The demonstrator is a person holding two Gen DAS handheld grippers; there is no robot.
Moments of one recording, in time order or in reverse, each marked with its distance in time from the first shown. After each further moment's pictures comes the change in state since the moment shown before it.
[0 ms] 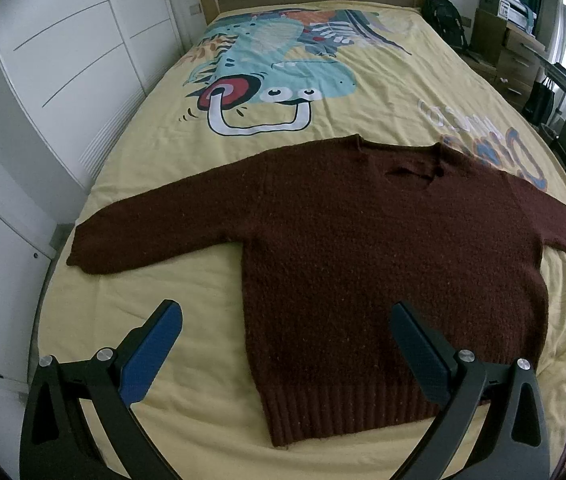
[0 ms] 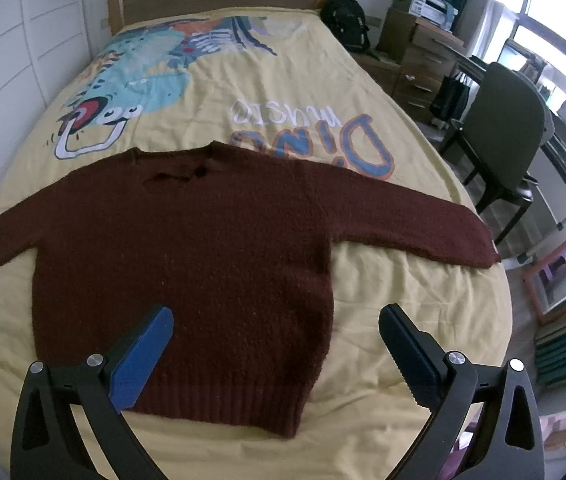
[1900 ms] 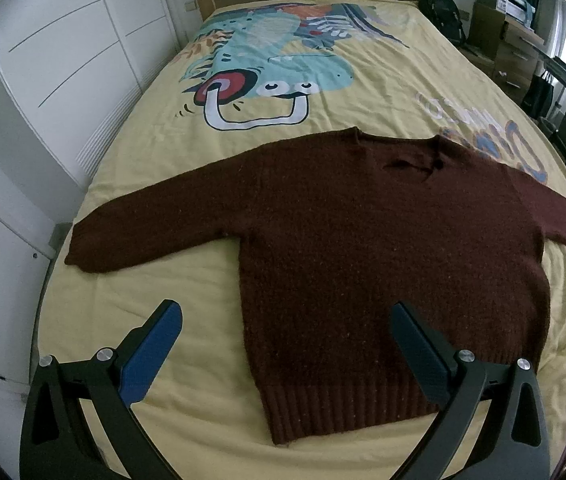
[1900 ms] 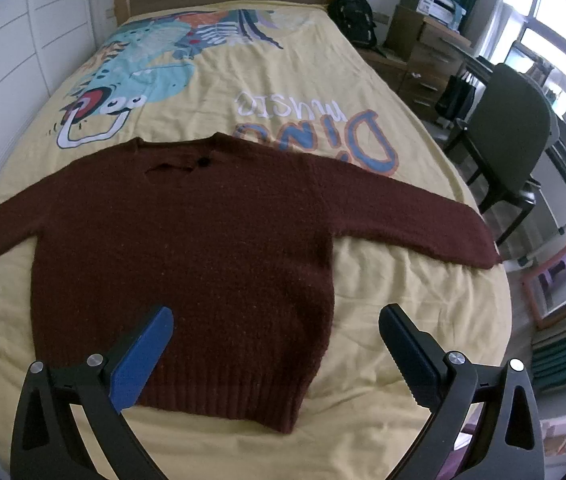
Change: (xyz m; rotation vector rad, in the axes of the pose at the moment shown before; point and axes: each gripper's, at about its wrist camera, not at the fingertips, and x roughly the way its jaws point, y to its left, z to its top) left arm 0.005 0.000 -0.003 0.004 0.019 -0.006; right arm 0.004 0.002 -0.002 -0.026 0.024 -0.002
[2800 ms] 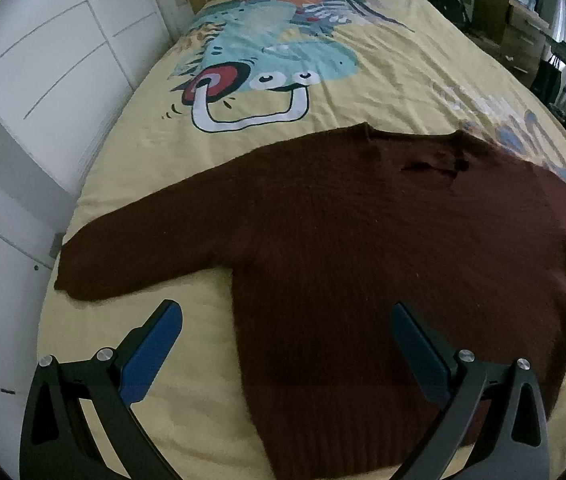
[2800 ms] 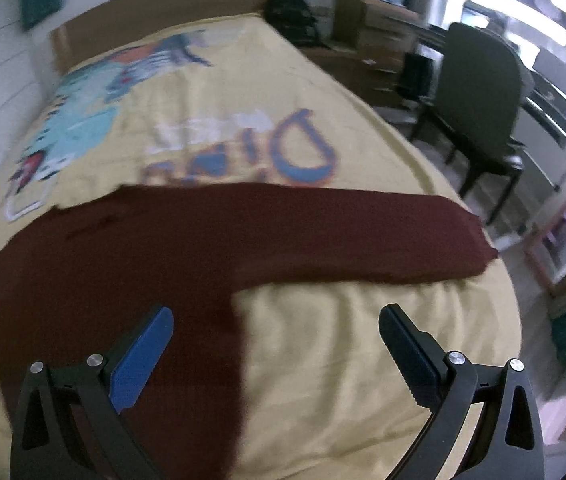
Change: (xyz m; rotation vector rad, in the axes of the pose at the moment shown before) left arm 0.064 -0.001 0.039 0.041 0.045 0.029; right arm 0.089 -0.139 0.037 0.222 -0.044 -0.033
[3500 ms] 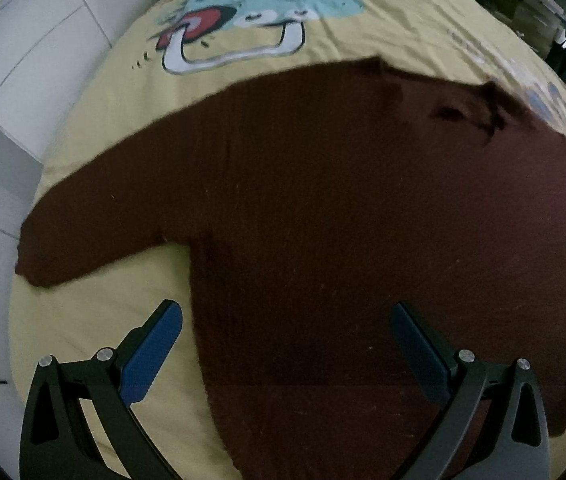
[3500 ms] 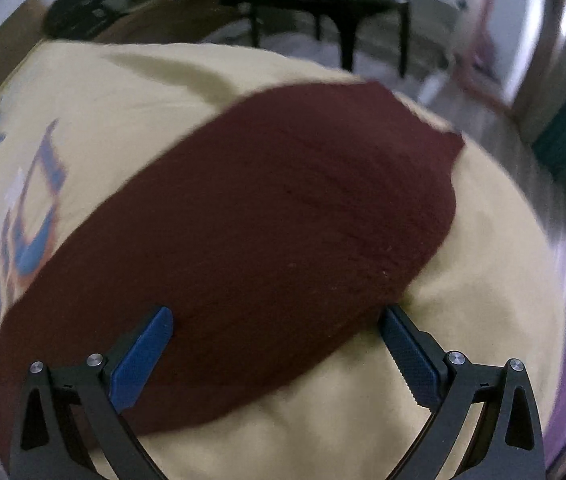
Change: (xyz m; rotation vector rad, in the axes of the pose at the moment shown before) left arm 0.089 -0.001 -0.006 -0.006 0.157 -0.029; right arm 0.195 -0.224 0.022 0.625 0.234 -0.124
